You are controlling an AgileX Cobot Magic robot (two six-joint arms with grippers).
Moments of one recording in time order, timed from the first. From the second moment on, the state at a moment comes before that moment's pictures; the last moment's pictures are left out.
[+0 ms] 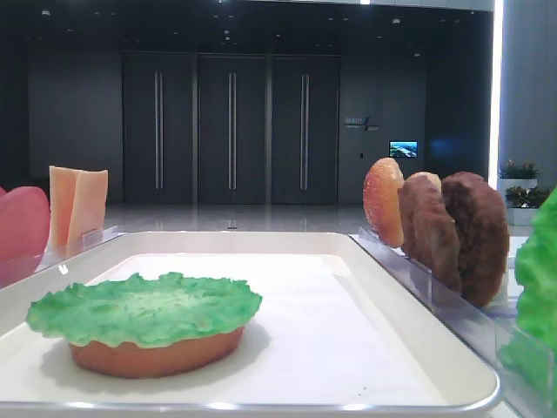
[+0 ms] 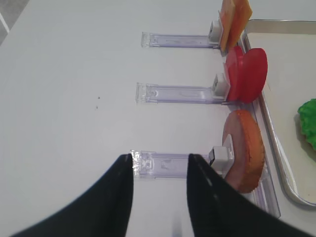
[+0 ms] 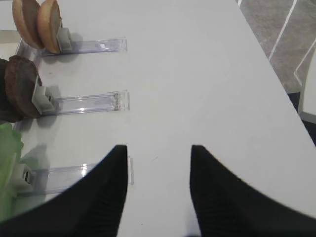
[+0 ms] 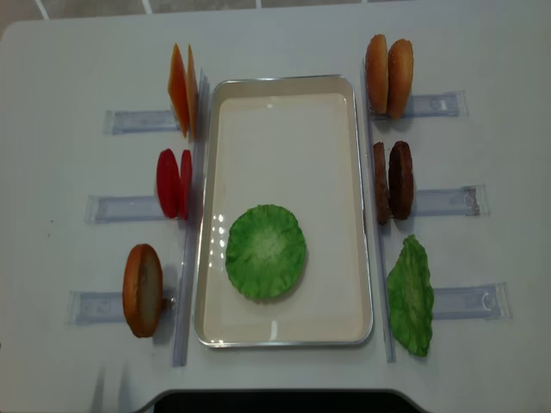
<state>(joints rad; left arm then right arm) -0.02 -0.02 -0.48 0.10 1.11 -0.09 -0.03 -0.01 -0.51 0.00 1.14 0.00</state>
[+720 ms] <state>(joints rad) -0.02 -0.02 -0.48 0.10 1.11 -0.09 -0.03 -0.01 -0.51 0.00 1.13 0.00</state>
